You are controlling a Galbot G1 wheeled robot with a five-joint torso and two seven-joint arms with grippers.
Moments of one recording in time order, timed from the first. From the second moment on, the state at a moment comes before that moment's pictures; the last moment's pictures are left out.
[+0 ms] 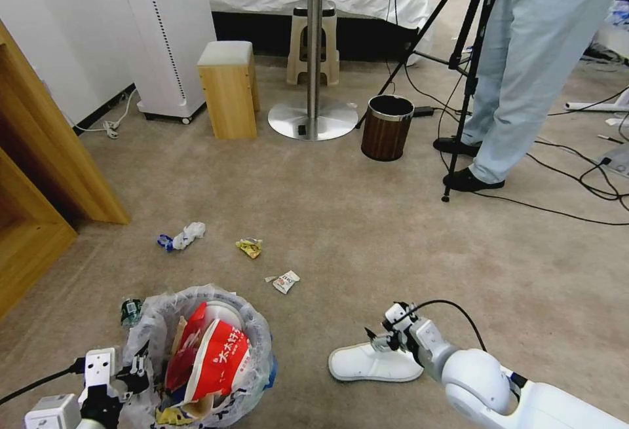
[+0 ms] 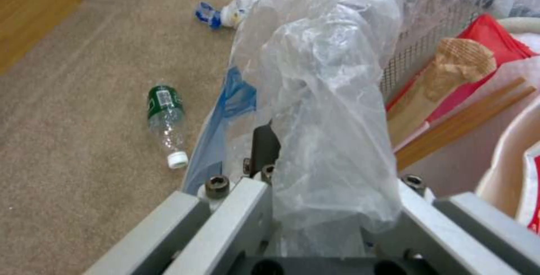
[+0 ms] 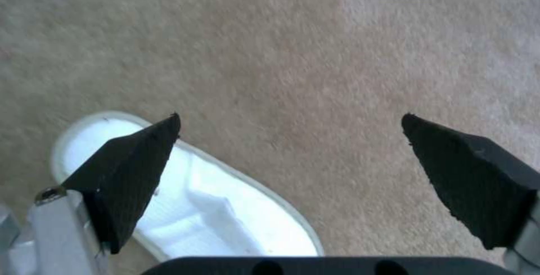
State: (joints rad) left arm 2.08 -1.22 -0.85 -2.40 -0.54 0.36 -0.20; right arm -1.05 0.63 -0.29 1.88 0.54 -0.42 0.26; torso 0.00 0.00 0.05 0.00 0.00
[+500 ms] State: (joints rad) left arm 2.09 -1.23 -0.84 -2.41 -0.54 0.36 -0.20; right arm -1.00 0.76 -0.35 1.69 0.60 -0.41 0.30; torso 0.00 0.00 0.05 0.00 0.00
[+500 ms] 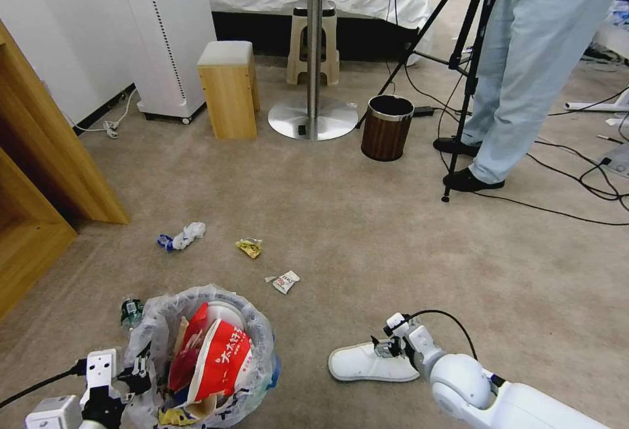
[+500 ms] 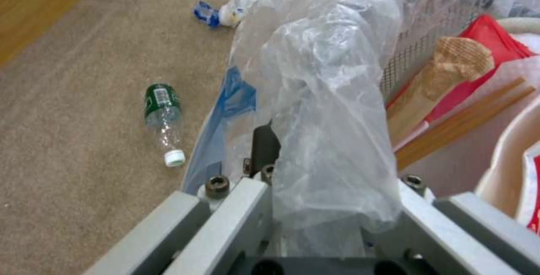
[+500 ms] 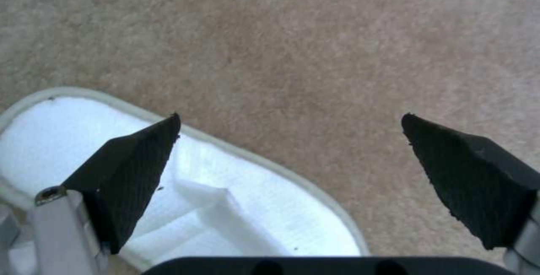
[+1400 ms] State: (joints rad) left arm 2.08 -1.23 -0.81 -2.38 -0.51 0.35 -0.20; right arm -1.03 0.83 -0.38 1.65 0.77 -0.55 0.39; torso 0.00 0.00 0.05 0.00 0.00
